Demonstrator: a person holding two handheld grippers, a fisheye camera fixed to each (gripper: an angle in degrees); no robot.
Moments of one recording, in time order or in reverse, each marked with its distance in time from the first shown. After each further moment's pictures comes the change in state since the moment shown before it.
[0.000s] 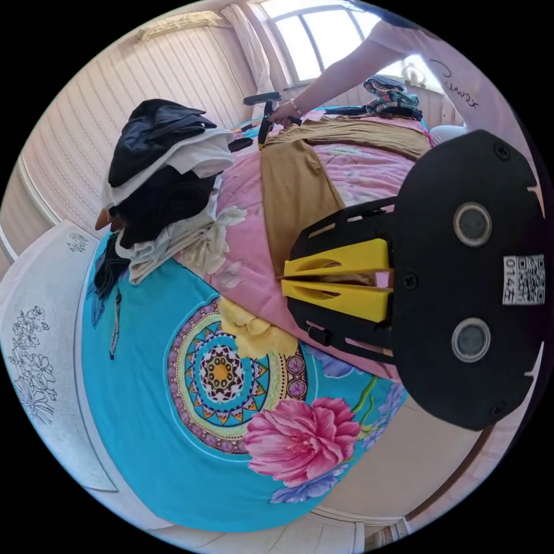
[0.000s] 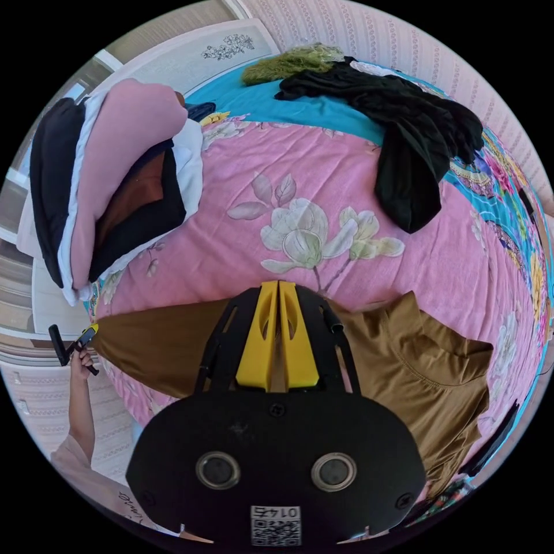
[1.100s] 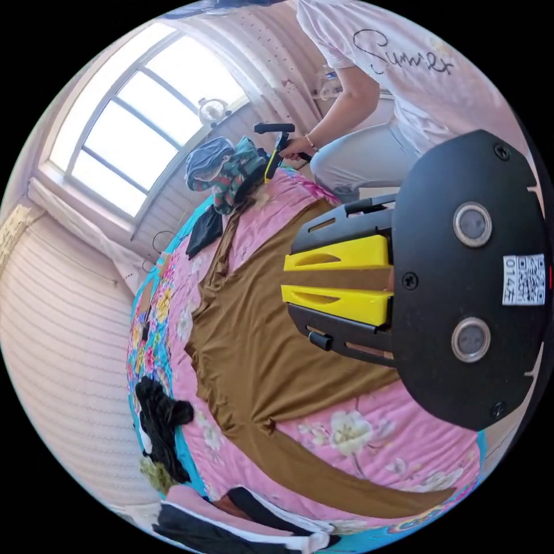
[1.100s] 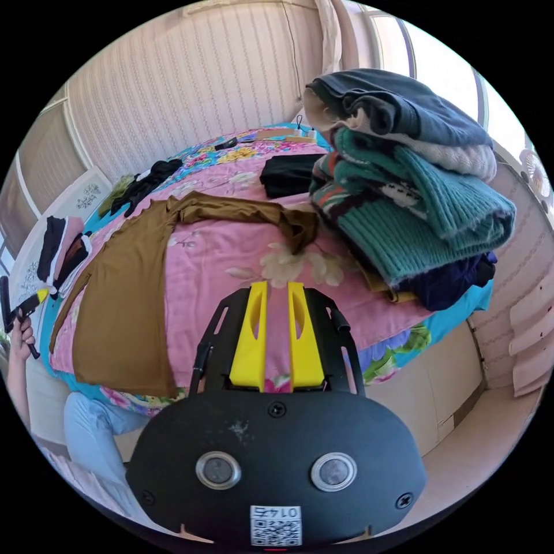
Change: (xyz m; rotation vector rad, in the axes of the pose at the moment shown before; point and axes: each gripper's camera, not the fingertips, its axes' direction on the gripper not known) left arm 0.591 0.286 0.258 -0.266 0.296 0.971; right arm 0.290 0.806 -0.044 0.530 0.377 0.676
